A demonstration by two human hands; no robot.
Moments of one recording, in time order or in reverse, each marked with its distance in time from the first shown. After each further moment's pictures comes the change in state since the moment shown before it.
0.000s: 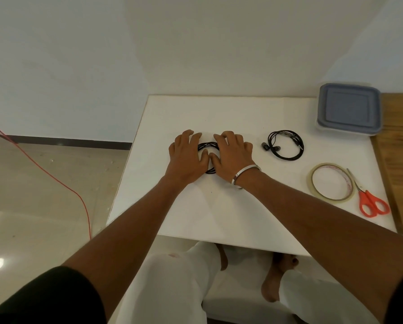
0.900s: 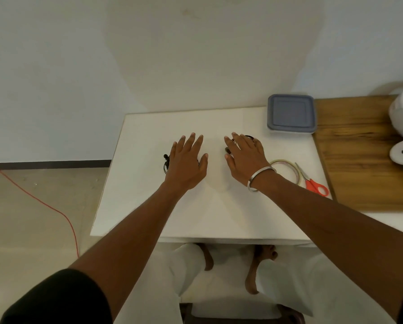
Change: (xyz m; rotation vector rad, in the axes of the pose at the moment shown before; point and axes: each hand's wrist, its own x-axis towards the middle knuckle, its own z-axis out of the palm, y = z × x) left_hand -0.019 0.078 -0.006 0.022 -0.016 0.167; right_hand -0.059 0.079 -0.064 -0.132 0.007 0.061
